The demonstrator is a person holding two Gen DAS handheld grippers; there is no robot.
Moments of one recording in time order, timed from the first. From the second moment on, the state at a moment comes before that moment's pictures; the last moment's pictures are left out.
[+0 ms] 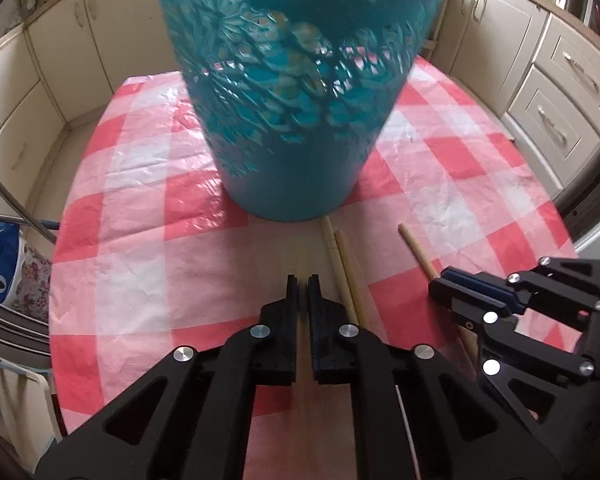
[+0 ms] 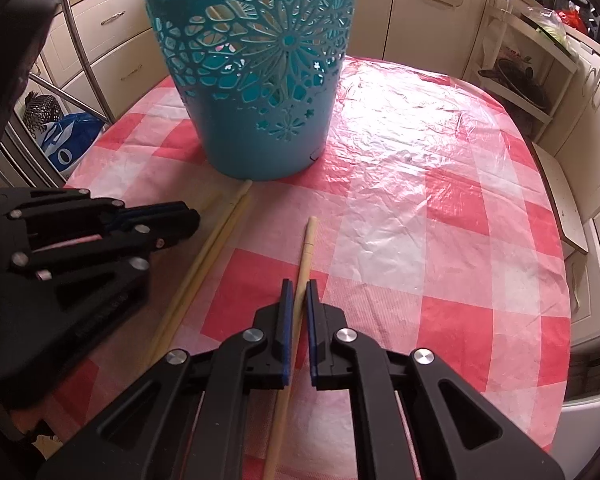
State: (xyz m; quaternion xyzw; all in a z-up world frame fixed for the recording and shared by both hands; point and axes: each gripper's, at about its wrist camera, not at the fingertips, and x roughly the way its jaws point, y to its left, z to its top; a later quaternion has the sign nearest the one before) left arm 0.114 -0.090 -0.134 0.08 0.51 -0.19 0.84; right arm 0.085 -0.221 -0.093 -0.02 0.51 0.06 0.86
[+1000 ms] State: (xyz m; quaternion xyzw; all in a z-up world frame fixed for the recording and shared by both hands) left arm 0.156 -0.055 0.105 -0.11 0.15 -0.18 0.97; right arm 0.088 -0.235 -0.095 0.03 0.51 0.07 0.86
